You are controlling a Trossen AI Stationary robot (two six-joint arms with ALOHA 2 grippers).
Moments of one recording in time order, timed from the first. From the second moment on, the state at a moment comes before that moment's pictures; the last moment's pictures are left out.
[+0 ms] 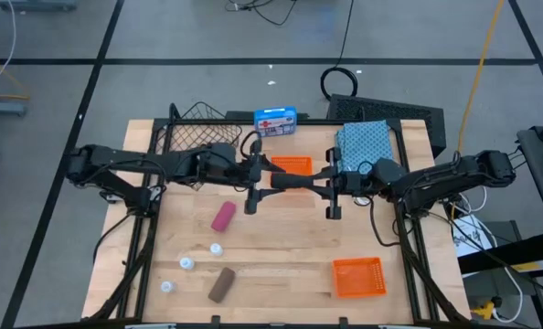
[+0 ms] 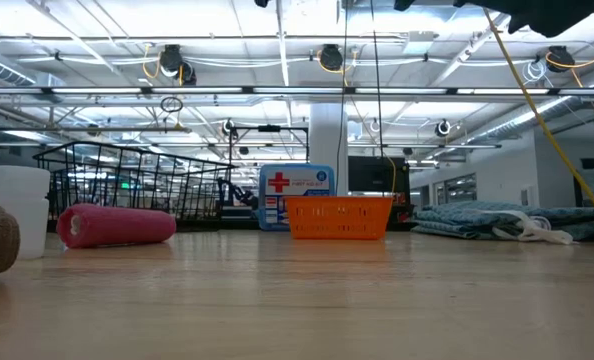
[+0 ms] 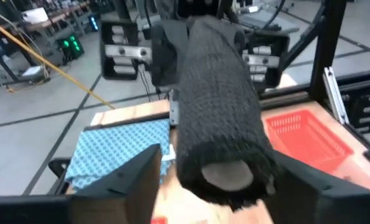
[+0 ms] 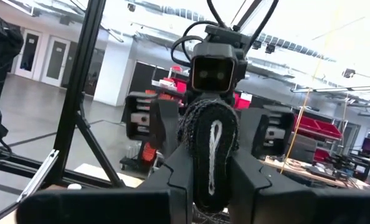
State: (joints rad) left arm -0.02 1.42 1.24 -0.05 0.02 0.20; right arm 0.06 1.17 0.61 0.89 -0.03 -0.27
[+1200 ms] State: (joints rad) left arm -0.02 1.41 1.24 -0.02 0.02 0.20; right arm 0.06 1.17 0.61 0.85 -0.03 -0.28
